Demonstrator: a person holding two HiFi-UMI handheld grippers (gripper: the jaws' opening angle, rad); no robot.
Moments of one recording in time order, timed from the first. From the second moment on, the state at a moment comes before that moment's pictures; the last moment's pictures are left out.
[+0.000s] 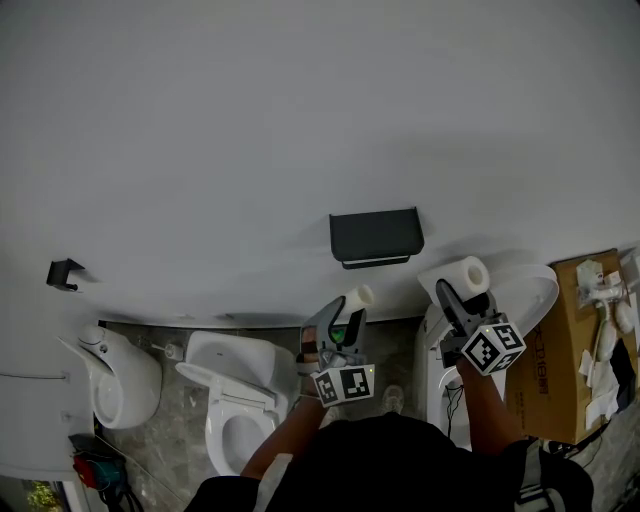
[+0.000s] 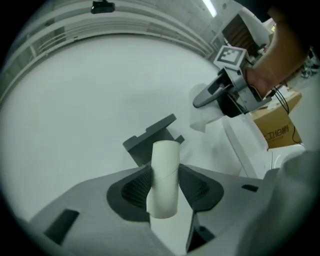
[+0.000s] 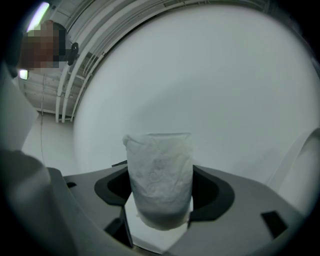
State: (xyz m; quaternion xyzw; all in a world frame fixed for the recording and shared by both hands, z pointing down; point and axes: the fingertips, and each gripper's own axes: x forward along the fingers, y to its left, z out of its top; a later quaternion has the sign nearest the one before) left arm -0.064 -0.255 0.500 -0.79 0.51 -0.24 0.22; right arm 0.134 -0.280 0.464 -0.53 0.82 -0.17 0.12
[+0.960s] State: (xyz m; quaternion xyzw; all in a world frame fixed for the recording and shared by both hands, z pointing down) left arm -0.147 -0.251 0.437 -0.82 0.57 -0.01 0.01; right arm 0.140 -0.322 0.486 -0.54 0.69 -0.36 0.34
